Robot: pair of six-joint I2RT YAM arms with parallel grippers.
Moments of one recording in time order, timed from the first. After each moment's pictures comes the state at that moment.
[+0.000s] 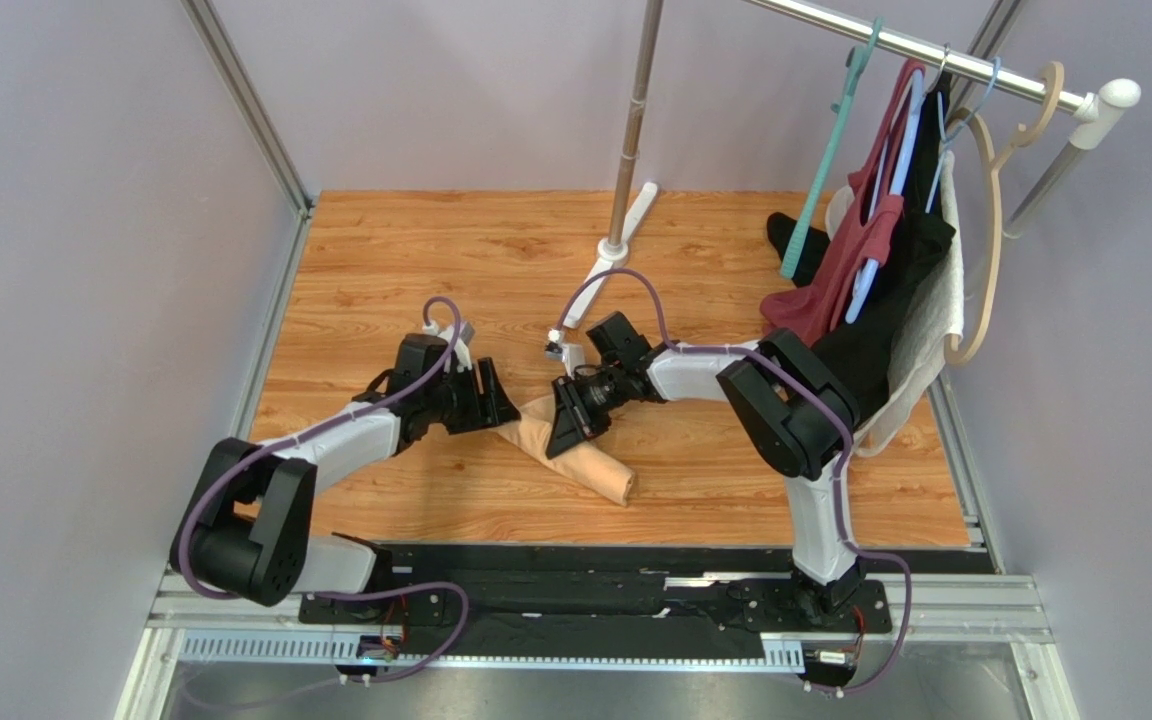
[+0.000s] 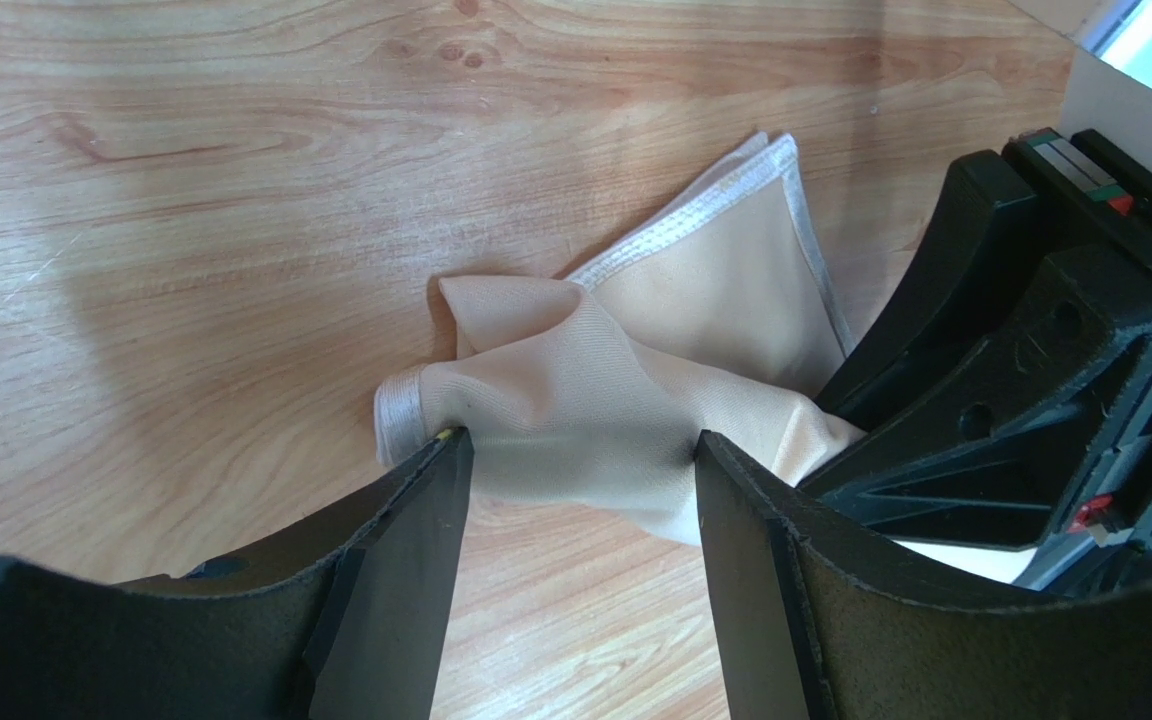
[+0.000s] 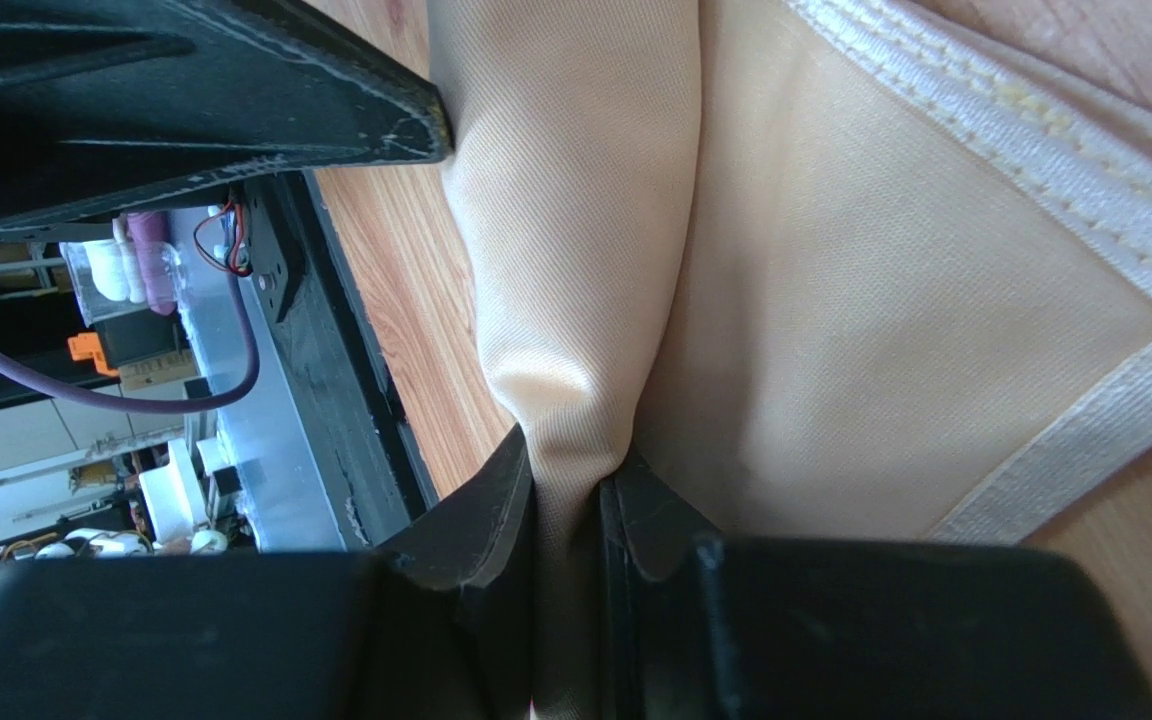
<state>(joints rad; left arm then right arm) -0.32 1.34 0.55 -0.01 0.33 -0.51 0.69 2.05 1.17 -0.11 -0.87 0.33</state>
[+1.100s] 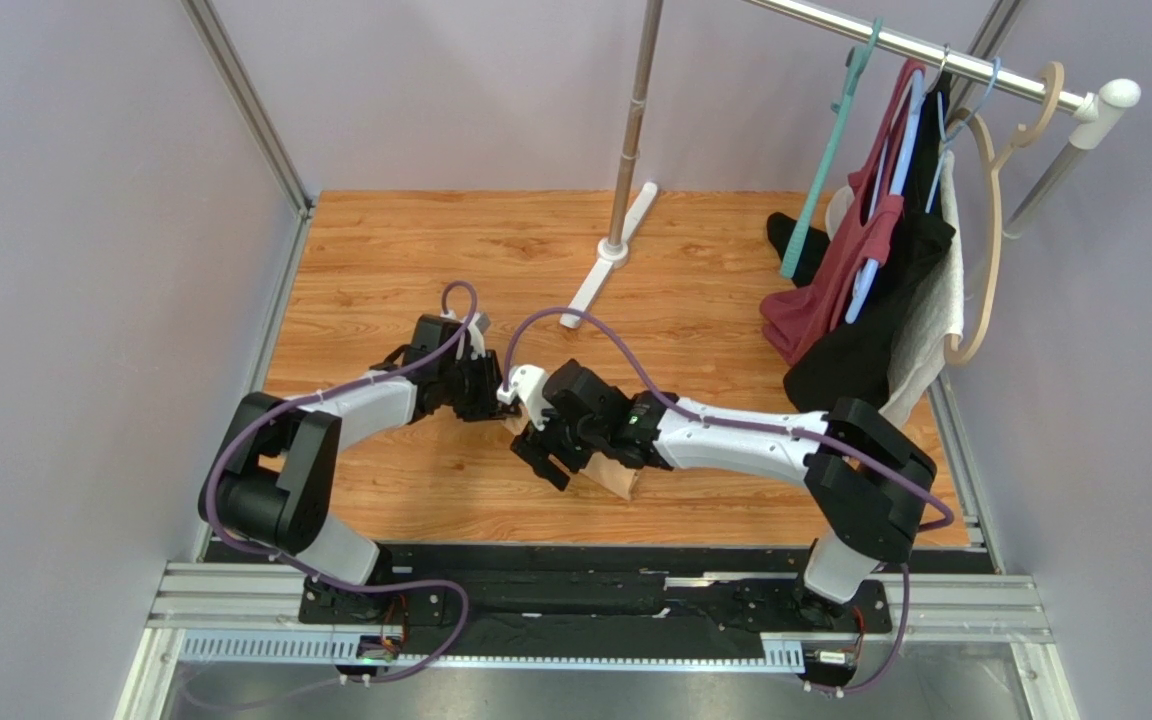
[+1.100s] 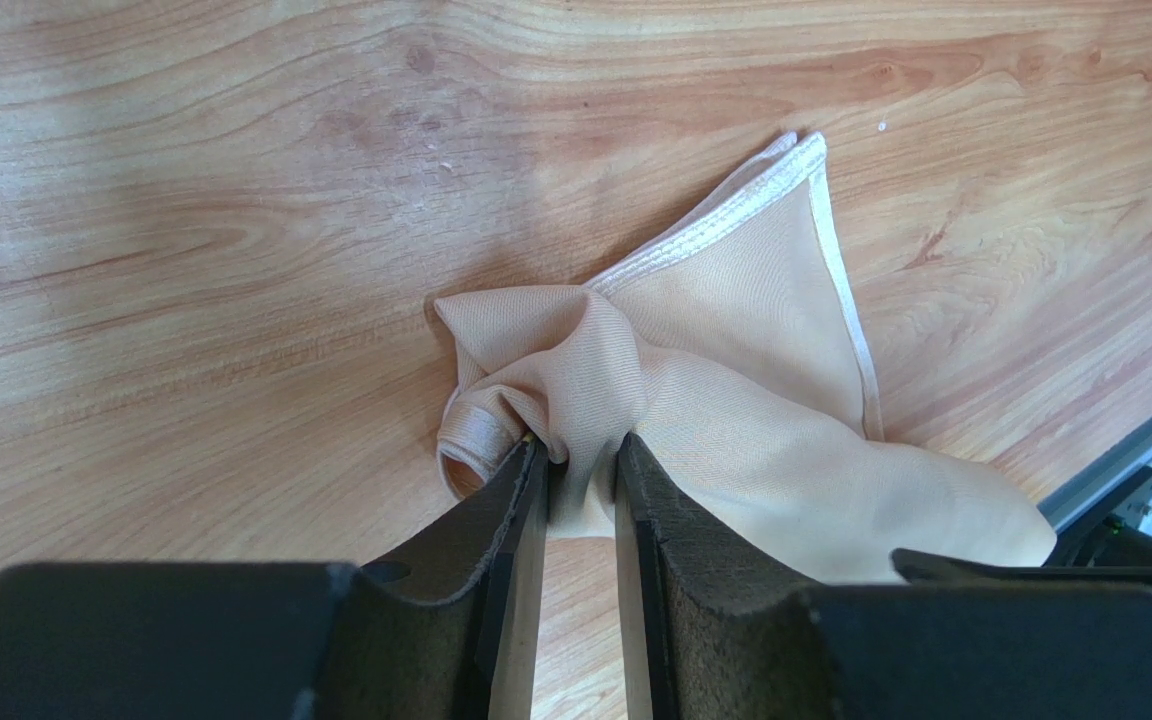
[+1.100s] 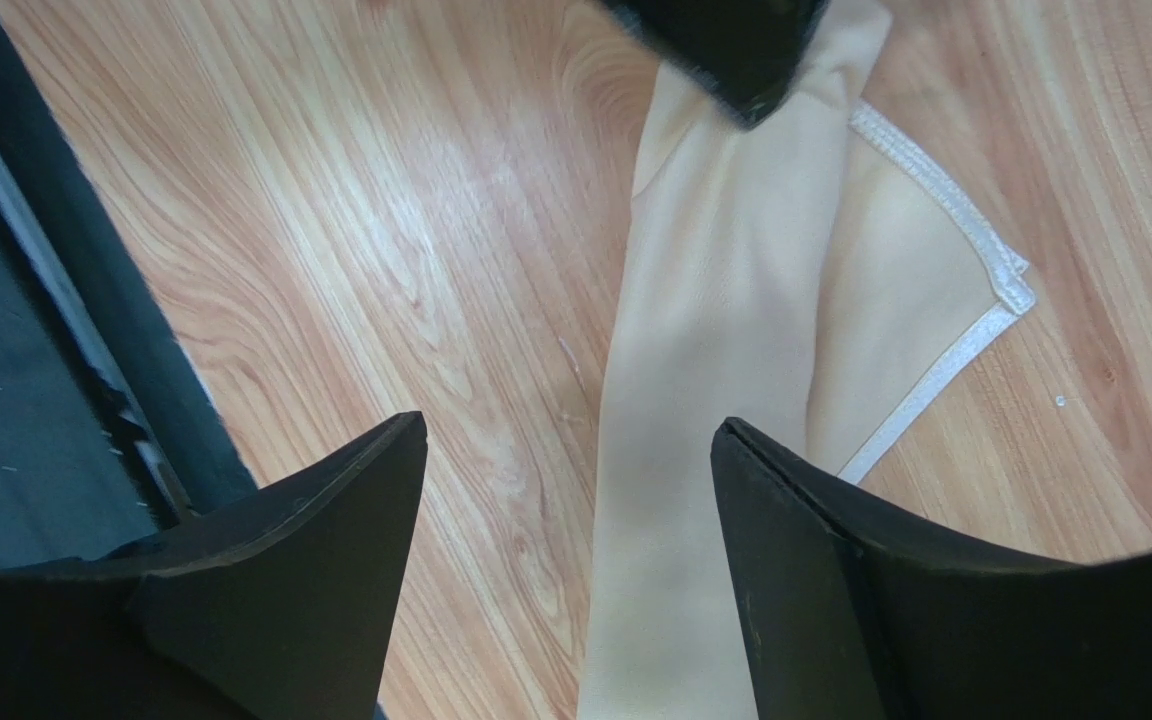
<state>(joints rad) -0.32 1.53 0.70 -0.09 0.39 -0.48 1.01 1.66 1.07 -0.20 -0.11 0.00</state>
